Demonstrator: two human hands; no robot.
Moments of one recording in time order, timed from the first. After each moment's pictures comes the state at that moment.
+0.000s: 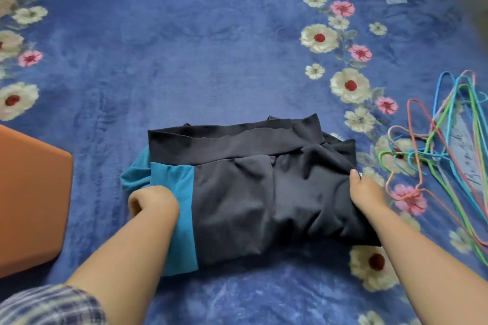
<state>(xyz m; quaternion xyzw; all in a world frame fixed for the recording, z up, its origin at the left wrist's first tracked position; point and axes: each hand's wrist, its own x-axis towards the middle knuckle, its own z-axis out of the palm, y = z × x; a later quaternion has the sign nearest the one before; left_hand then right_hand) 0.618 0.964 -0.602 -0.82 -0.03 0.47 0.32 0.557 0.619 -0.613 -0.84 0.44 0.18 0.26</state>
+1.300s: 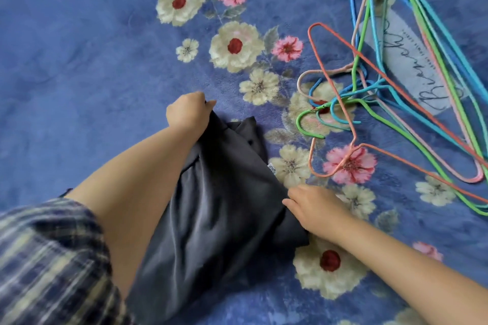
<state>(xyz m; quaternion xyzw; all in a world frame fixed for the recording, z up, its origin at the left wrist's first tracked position) 0.733 0.636 -0.649 -0.97 0.16 0.19 0.05 0.491 0.530 -0.676 -0.92 0.07 0.24 0.32</state>
